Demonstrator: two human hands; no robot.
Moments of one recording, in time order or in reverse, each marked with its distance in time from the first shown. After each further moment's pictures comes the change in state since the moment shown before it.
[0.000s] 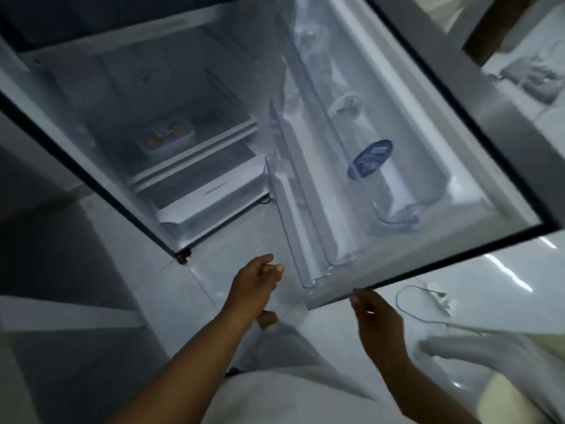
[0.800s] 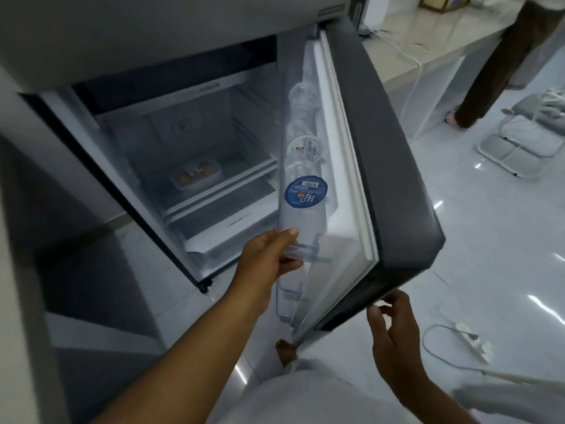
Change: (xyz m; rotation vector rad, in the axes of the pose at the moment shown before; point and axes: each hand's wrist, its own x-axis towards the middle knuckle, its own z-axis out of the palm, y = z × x) left_hand -0.037 0.118 -0.016 -0.336 -0.027 0.165; right_hand -0.005 -0.075 -0.024 0.271 -0.010 -0.295
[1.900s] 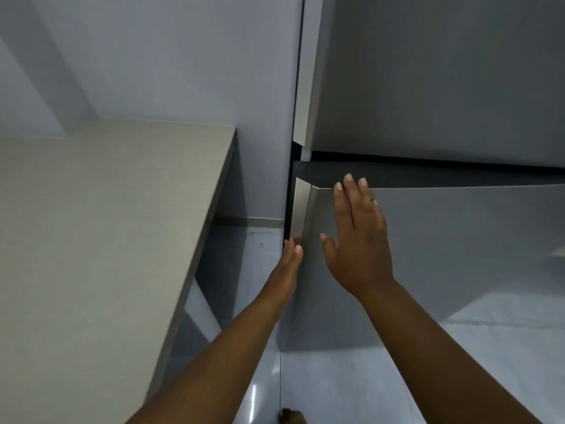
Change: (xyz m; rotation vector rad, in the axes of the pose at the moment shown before) left_hand 0.055 0.058 -0.219 0.153 0.506 0.169; right_hand 0.157 -0.263 0.299 -0.501 -0.309 -1.084
